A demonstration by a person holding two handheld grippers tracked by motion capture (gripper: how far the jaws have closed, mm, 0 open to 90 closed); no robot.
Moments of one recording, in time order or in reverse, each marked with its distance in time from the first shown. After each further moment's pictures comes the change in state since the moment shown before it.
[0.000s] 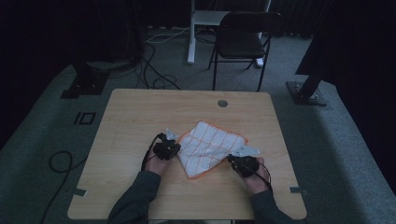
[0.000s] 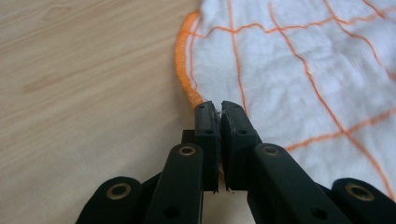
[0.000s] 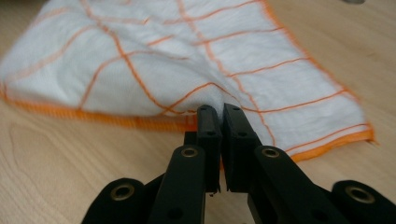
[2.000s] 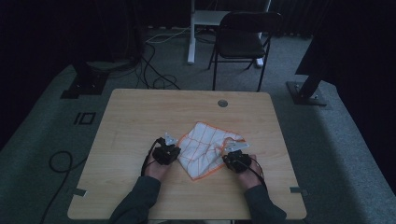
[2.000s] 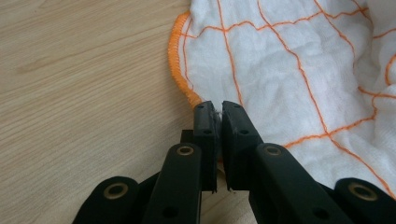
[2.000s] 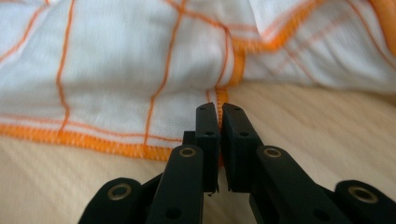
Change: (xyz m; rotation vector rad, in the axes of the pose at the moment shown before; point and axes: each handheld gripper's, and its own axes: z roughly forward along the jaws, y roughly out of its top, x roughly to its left) left arm -0.006 -0.011 -0.002 -0.019 0.007 -0.018; right arm -0.003 0.000 0.036 0.141 0.038 0.040
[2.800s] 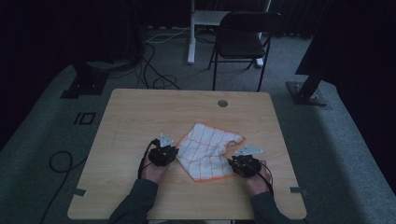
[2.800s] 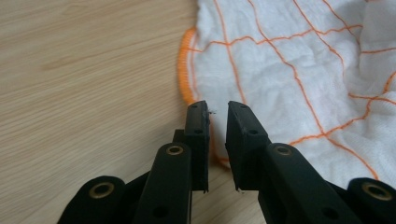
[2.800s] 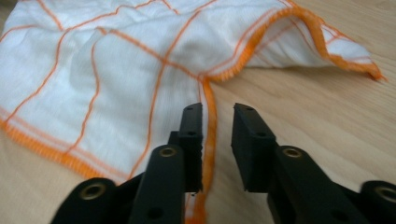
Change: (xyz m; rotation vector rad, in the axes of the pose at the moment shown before) left arm 0.006 -0.007 -0.018 -0.057 0.014 -0.039; right arm -0.004 -0.013 -0.025 -0.085 -0.007 0.096
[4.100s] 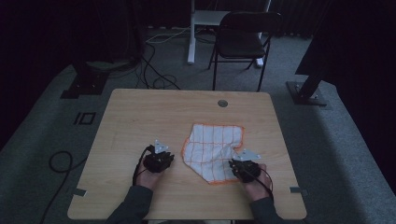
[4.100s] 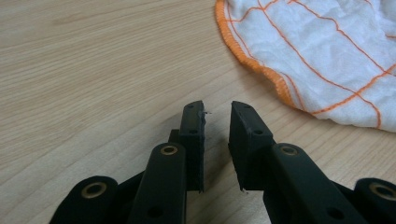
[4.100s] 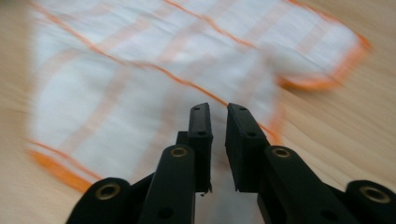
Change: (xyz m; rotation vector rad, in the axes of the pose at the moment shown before) left arm 0.001 -0.024 -0.005 0.025 -0.003 -0.008; right arm 0.021 -0.003 -0.018 -0.014 -0.076 -0.068
